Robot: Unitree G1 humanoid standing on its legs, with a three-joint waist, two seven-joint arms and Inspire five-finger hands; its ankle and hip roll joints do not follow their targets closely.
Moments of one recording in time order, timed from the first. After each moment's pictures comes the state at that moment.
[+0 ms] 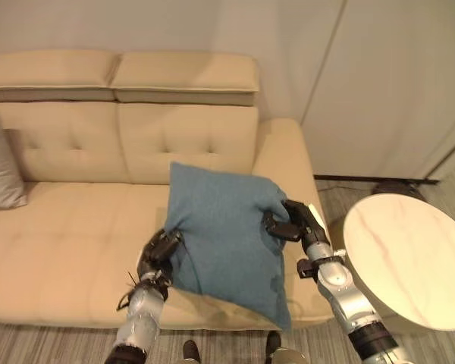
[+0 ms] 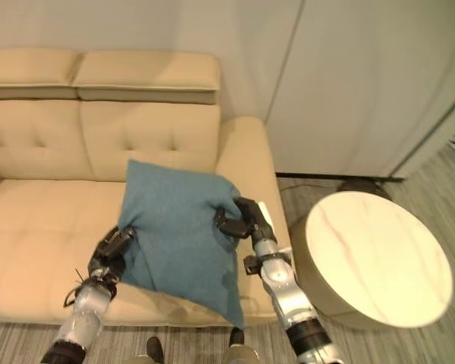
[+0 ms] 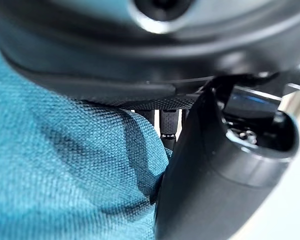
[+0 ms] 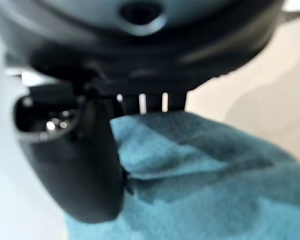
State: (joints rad) left arm 0.03 0.22 -0.14 0.44 -1.00 -0.15 0.14; right arm -0.19 -0.32 0.29 0.26 0.17 -0.02 -0.14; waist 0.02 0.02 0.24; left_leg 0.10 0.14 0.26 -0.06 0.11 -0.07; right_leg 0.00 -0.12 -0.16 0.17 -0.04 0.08
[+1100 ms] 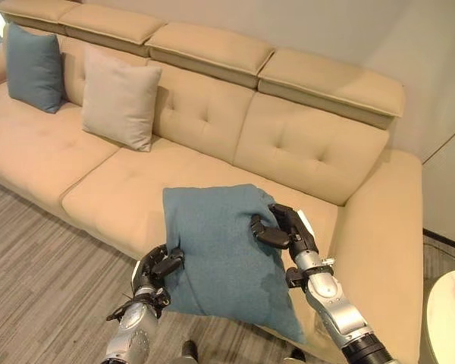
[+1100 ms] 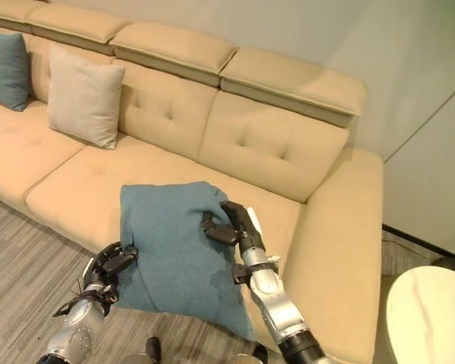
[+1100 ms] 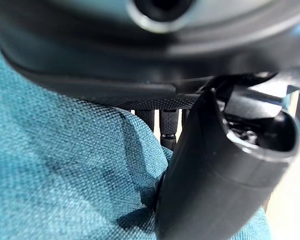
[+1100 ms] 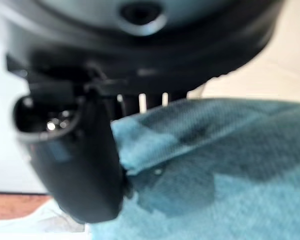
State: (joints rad) left arm 0.01 0.33 -0.23 0.43 -0.79 -0.15 0.23; right arm -0.14 -0.29 0.35 0.16 0.22 -0.07 -0.18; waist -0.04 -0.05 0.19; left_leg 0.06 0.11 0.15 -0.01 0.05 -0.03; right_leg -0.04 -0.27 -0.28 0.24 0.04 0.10
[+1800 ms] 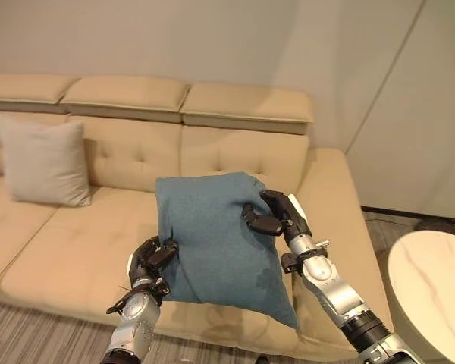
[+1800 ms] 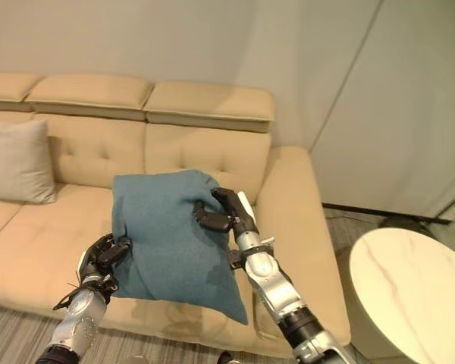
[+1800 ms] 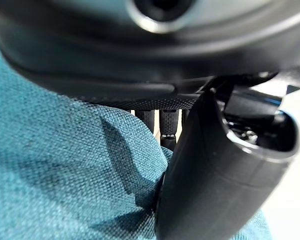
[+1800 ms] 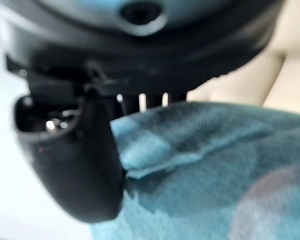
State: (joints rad) left arm -0.07 0.28 -0.16 0.46 -0.74 -0.15 0.30; right arm -0.36 -0.40 0.45 0.31 0.24 -0.07 -0.19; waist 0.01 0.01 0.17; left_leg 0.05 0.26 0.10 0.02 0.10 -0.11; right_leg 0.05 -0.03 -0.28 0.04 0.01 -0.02
